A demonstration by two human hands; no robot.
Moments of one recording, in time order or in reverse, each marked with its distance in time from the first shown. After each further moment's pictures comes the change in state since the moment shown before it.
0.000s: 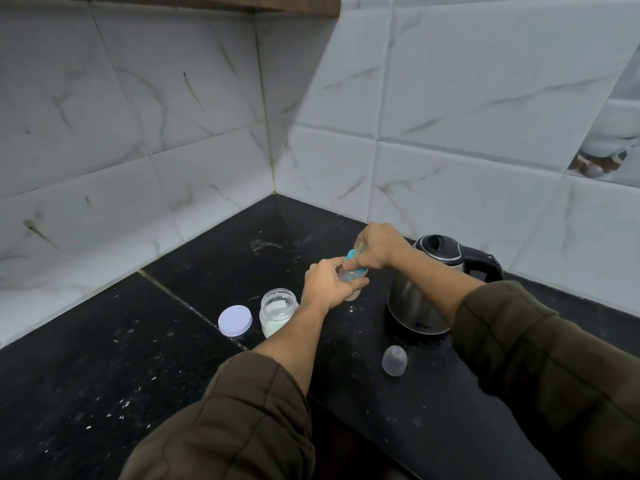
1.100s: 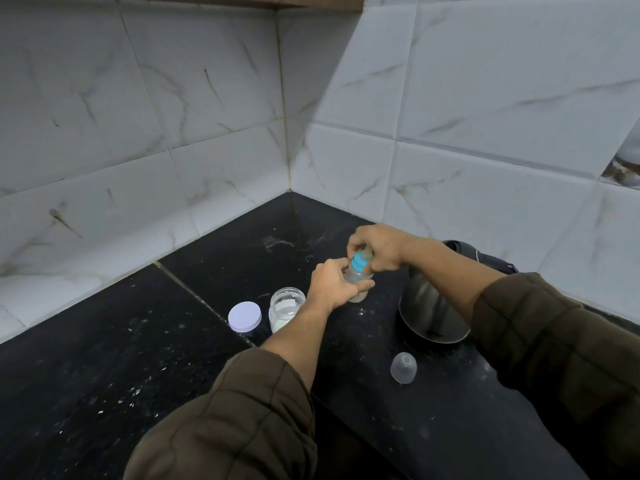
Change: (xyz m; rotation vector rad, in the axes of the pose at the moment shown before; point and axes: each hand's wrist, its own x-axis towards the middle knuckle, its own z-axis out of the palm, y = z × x) left_hand 0.011 -0.011 -0.003 -0.010 0.005 -0.027; right_hand 0.011 -0.006 -0.014 -0.184 -0.198 -0.344
